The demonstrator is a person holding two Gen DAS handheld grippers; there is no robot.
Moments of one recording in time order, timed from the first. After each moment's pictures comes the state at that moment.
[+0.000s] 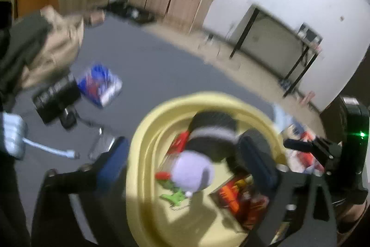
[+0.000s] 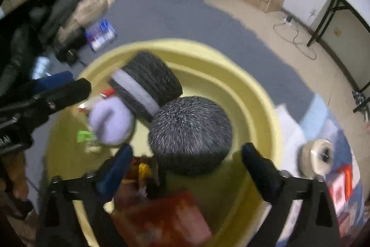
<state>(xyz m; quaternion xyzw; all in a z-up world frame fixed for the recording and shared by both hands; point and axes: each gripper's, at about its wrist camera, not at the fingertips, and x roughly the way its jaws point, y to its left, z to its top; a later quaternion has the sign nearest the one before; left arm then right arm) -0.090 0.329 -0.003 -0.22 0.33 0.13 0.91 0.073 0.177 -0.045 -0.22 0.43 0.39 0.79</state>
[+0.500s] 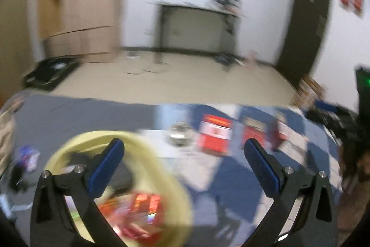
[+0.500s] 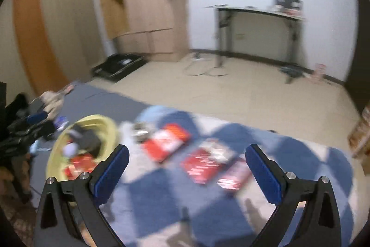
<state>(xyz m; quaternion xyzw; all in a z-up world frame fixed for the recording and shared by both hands) -0.017 0.118 0.051 -0.03 0.34 -0.08 0.94 0.027 -0.150 0.034 -0.01 0.30 0.19 0.93</state>
